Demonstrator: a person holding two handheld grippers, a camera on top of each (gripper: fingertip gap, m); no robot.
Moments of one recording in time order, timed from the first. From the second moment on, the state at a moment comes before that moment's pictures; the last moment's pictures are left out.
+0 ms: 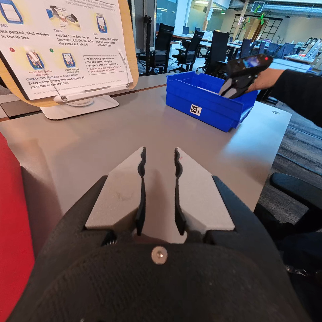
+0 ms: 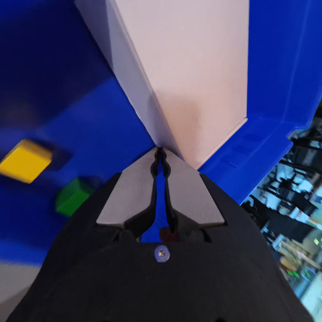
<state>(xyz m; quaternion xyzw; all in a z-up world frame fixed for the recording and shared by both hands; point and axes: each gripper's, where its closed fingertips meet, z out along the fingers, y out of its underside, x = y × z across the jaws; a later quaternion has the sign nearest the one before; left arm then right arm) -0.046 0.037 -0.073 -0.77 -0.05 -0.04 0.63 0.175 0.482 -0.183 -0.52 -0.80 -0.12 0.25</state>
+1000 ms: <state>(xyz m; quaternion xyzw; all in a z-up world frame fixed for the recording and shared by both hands) -0.223 -0.066 -0.031 -0.85 -0.17 0.20 0.46 -0.019 0.190 -0.113 -0.48 -0.67 0.36 0.43</state>
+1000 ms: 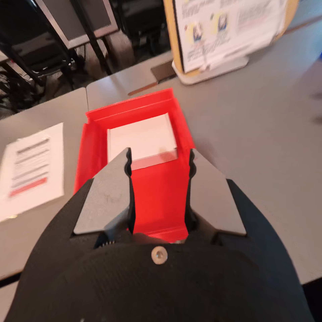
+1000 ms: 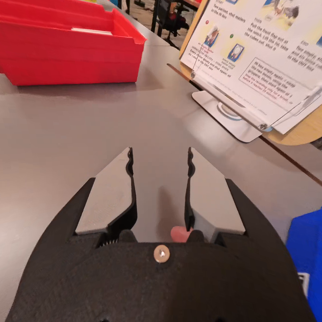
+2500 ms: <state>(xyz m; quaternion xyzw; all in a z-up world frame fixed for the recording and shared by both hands) -0.323 -0.055 -0.120 -0.96 0.20 0.20 0.09 -0.019 0.178 -0.169 -0.50 -0.71 0.37 0.35</state>
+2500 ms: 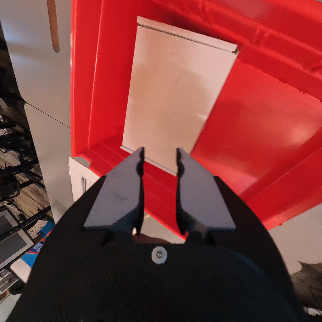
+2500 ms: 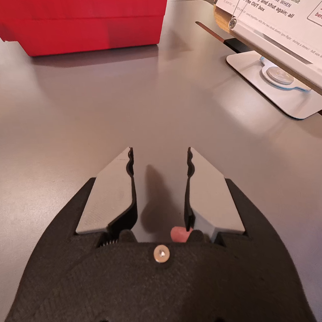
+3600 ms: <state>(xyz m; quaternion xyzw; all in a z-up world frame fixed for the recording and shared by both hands) -0.375 -0.050 -0.183 -0.94 0.30 0.09 -0.11 -0.014 0.163 -0.171 -0.49 -0.71 0.40 0.30</state>
